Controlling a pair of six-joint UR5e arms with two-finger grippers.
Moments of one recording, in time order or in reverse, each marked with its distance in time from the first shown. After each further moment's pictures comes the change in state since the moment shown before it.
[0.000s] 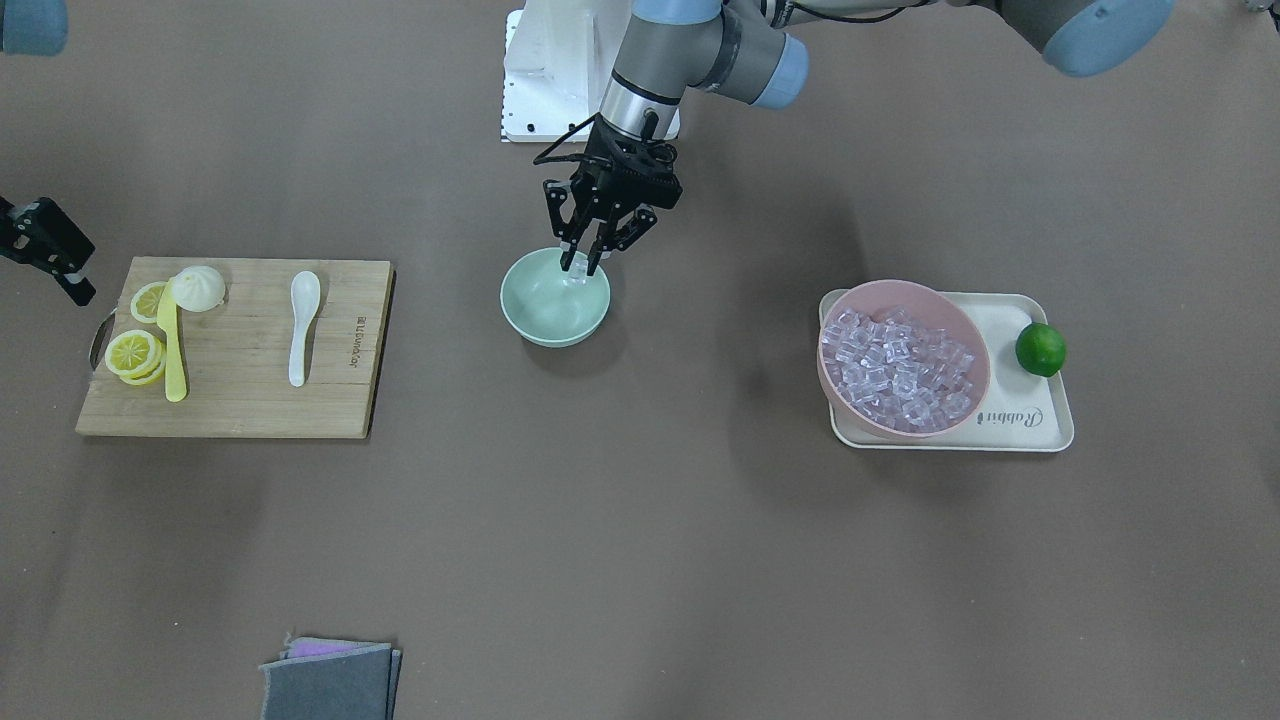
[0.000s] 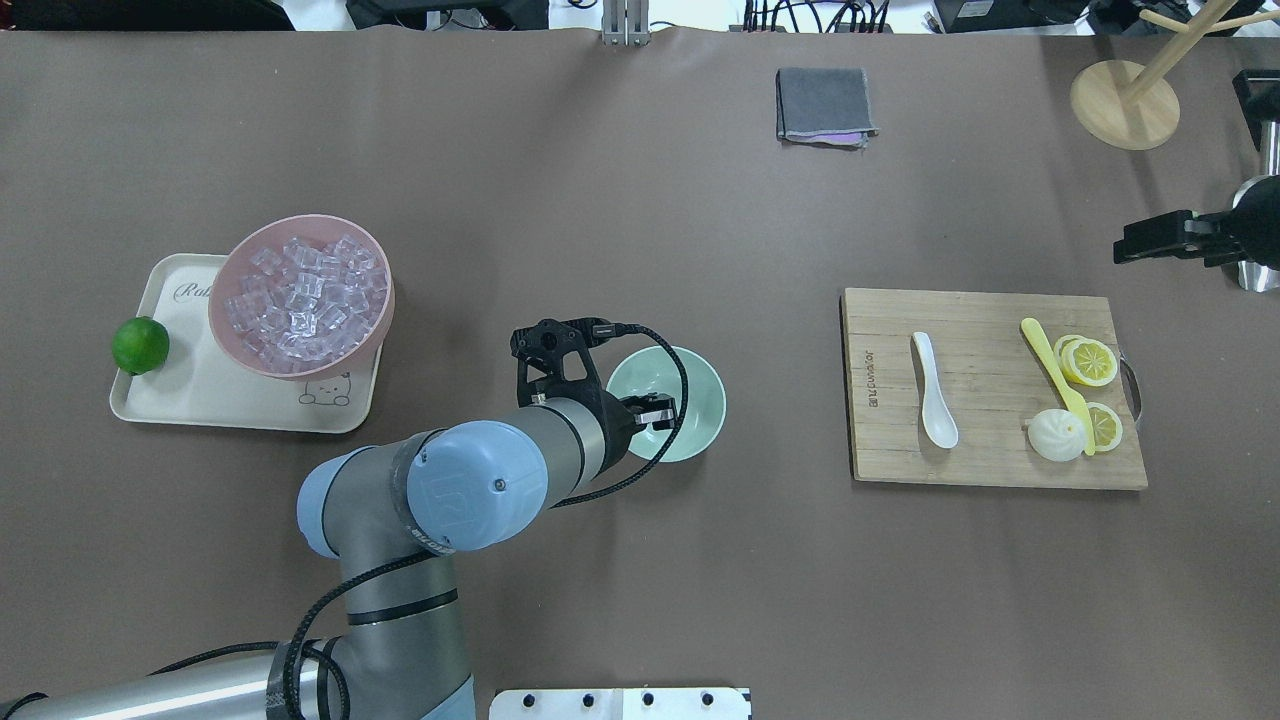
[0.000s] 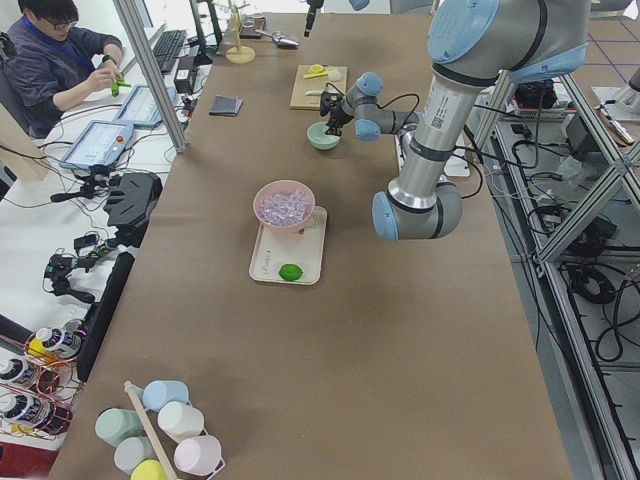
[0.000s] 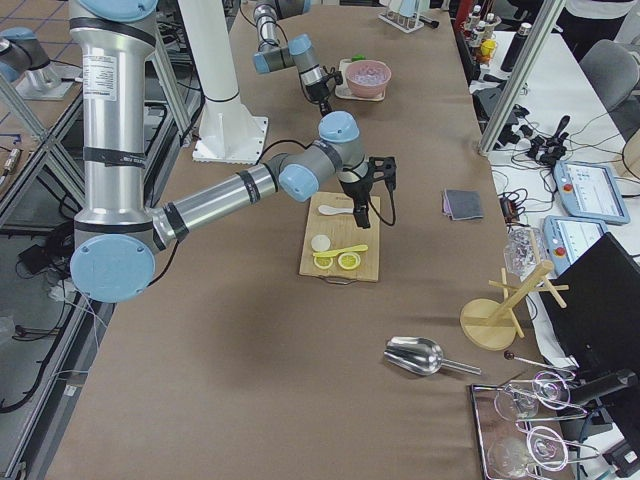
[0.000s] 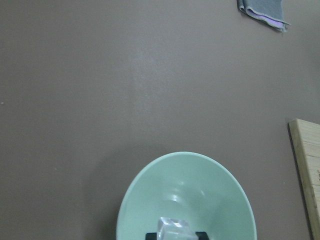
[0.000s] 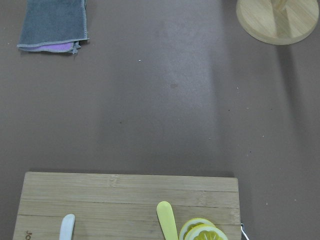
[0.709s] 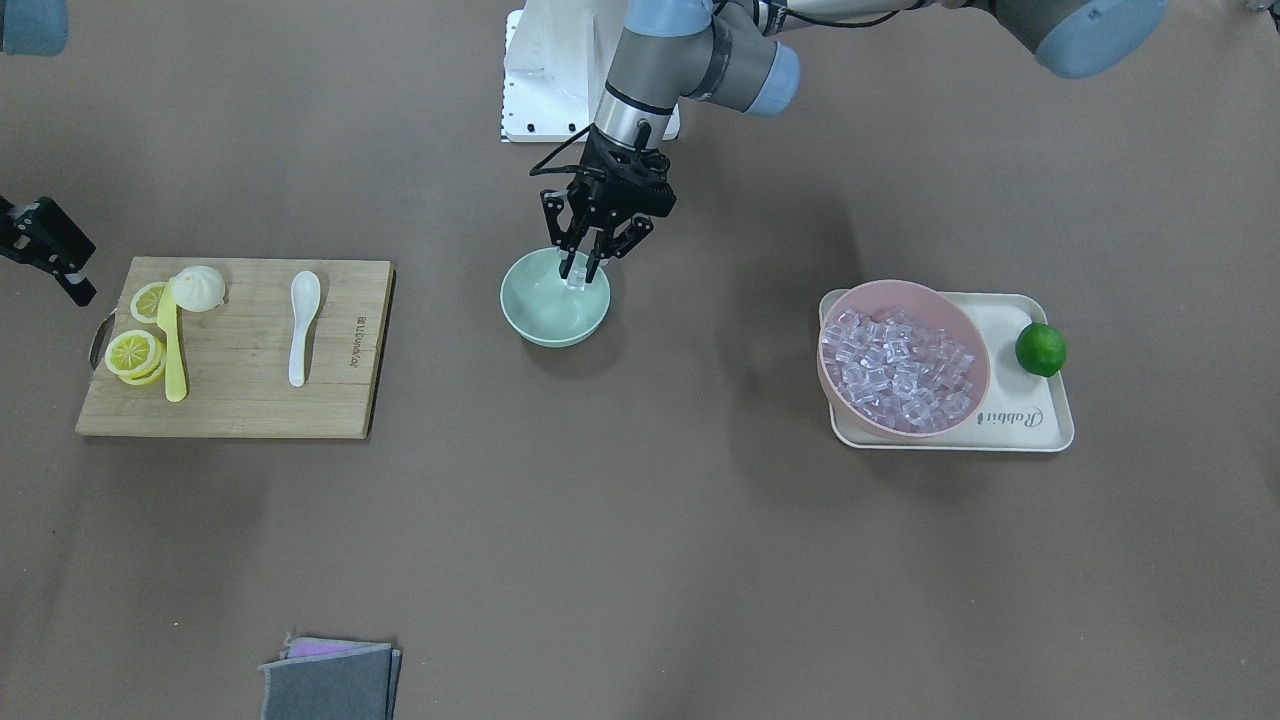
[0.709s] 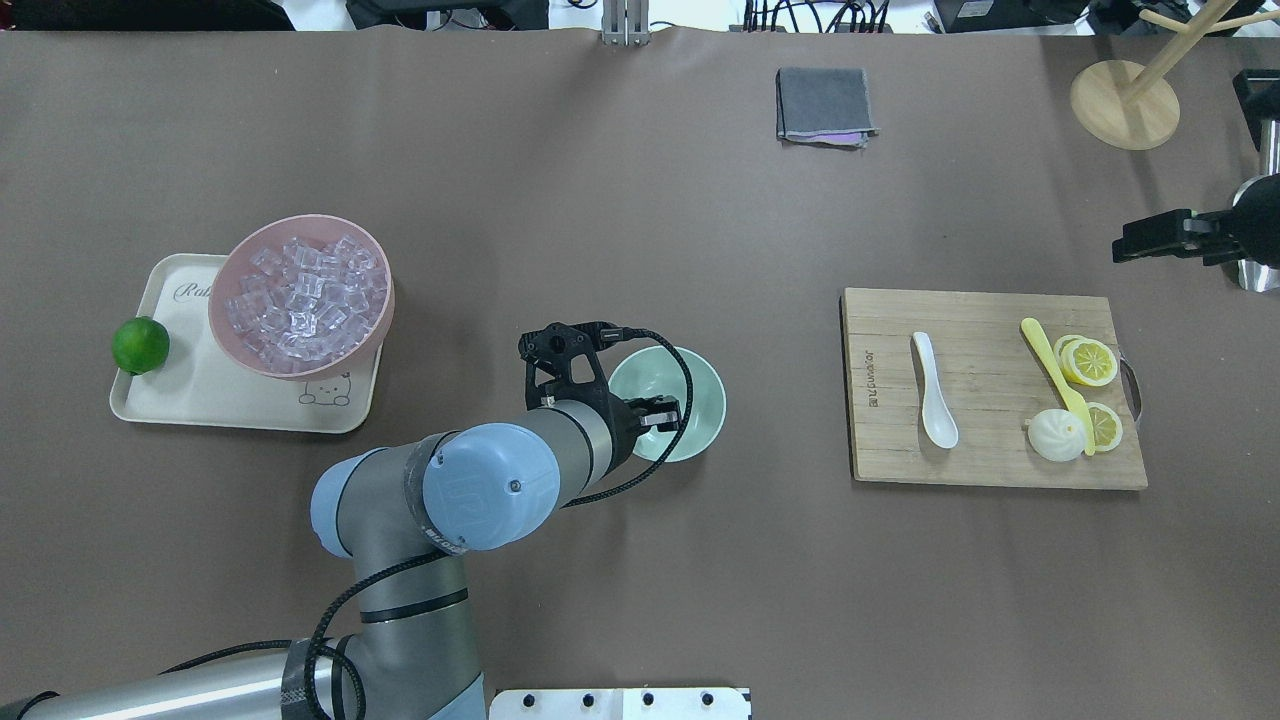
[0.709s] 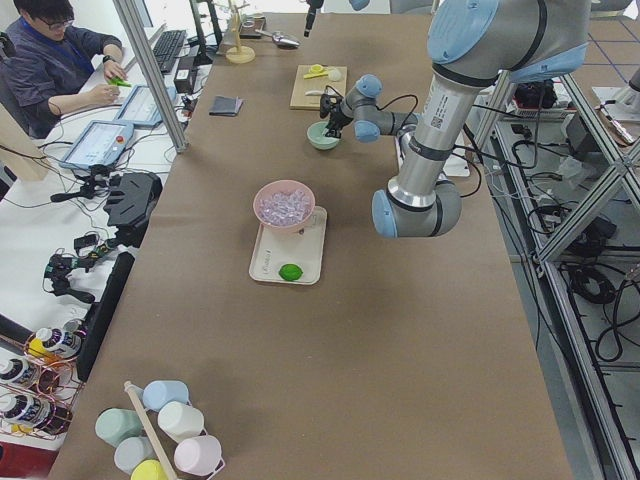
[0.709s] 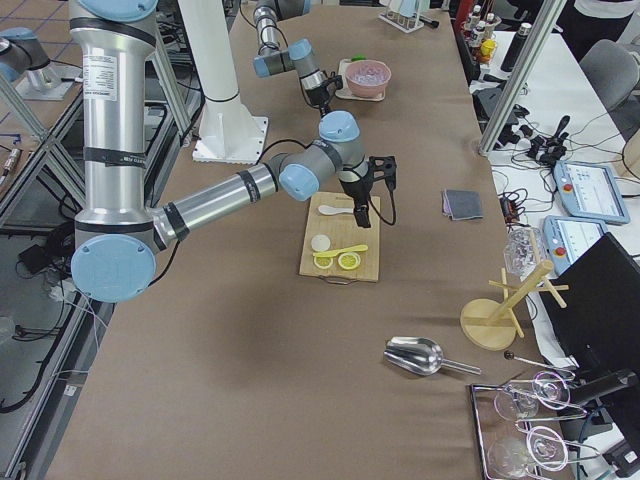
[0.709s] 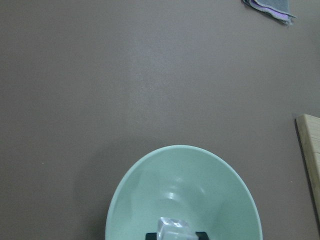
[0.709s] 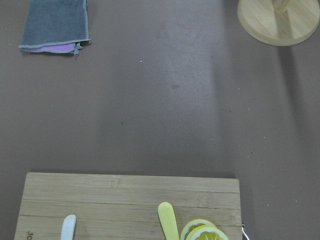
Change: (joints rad) left arm 0.002 -0.009 0.025 -0.008 0.007 0.004; right arm 0.000 0.003 0.000 0.000 0.000 -0.001
